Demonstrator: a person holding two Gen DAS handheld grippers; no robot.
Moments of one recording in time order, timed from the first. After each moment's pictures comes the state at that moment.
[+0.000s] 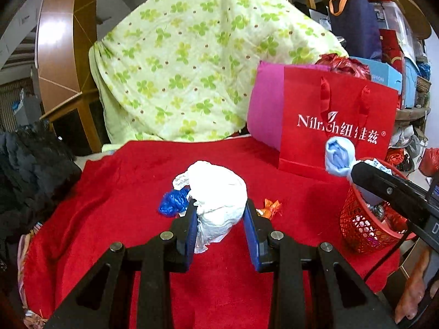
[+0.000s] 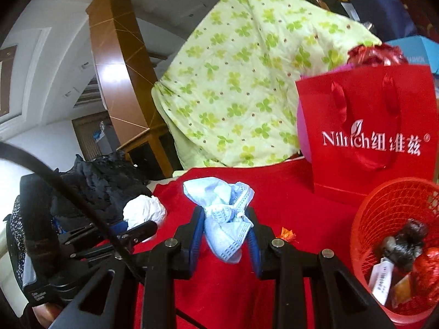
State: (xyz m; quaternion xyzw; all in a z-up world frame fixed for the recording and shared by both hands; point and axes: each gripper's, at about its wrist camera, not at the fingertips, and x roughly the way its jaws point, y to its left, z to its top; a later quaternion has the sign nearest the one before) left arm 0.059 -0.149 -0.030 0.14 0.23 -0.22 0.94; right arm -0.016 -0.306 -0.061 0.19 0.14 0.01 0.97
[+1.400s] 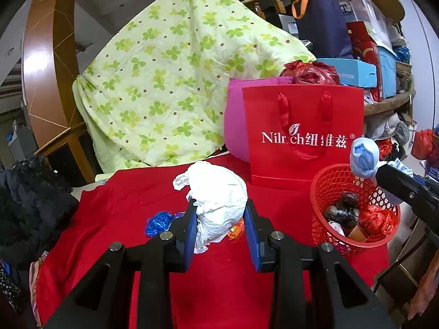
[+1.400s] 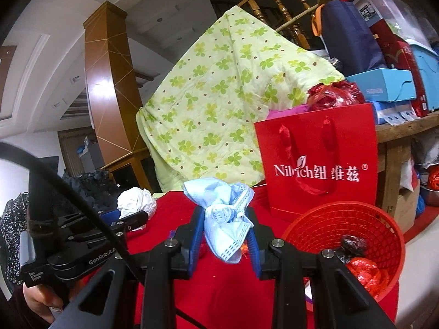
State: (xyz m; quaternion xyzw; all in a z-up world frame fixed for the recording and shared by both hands) left arm 0.000 -0.210 0.001 0.18 0.19 -0.25 0.93; right arm -0.112 -0.353 -0.039 0.17 0.09 -0.06 0.98
